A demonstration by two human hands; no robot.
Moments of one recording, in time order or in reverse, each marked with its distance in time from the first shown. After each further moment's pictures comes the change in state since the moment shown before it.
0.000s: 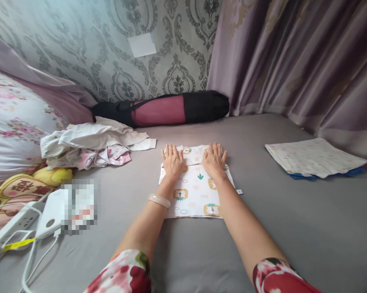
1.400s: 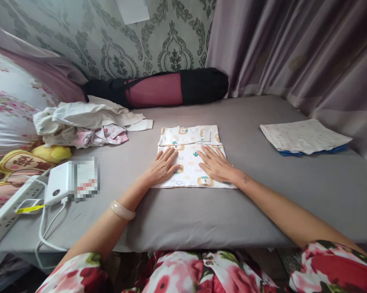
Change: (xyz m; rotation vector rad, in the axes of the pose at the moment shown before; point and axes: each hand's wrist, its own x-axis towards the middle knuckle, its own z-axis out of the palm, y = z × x) left_hand -0.083 -0.056 -0.072 -0.064 -0.566 0.507; right_hand -0.091 0.049 -0.057 -0.055 -0.447 -0.606
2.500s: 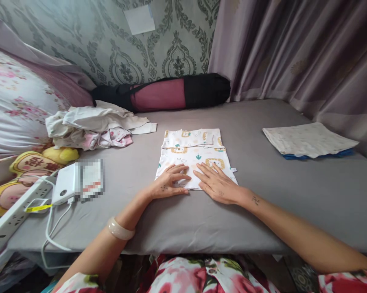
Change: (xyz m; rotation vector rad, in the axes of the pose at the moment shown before) left_hand -0.030 0.025 -0.014 -0.471 -0.026 0.263; right_hand -0.038 -0.031 0.007 0.022 0.000 -0.233
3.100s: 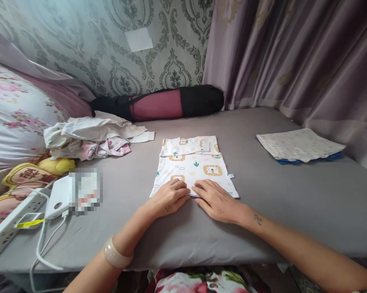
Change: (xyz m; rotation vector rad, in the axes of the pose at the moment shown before) left_hand -0.004 0.027 0.011 0.342 0.147 0.224; right_hand -0.013 -0.031 -0.015 0.127 0.118 -0.039
